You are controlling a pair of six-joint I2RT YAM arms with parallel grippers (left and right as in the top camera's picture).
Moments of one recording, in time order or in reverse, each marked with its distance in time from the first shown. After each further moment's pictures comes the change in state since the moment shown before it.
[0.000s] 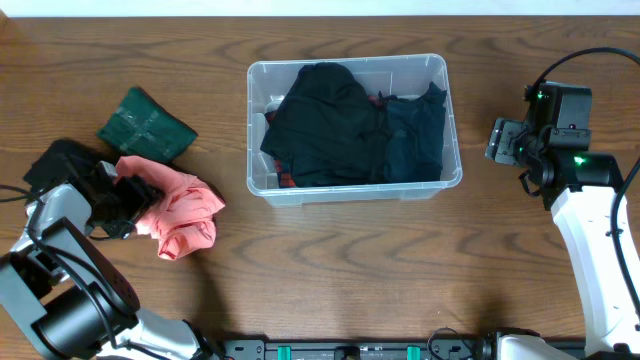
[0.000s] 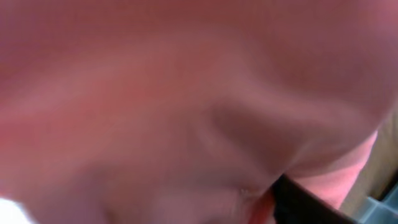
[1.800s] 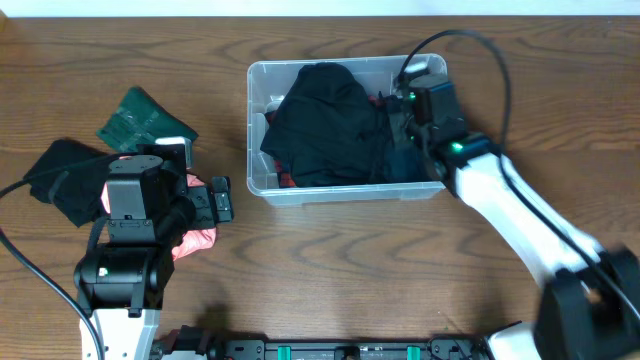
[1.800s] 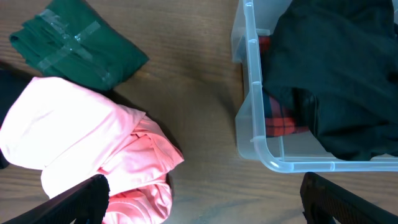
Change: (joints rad) left arm -0.658 -0.882 -0.029 -0.238 -0.374 0.035; right arm 0.411 0.229 -0.002 0.454 0.003 -0.106
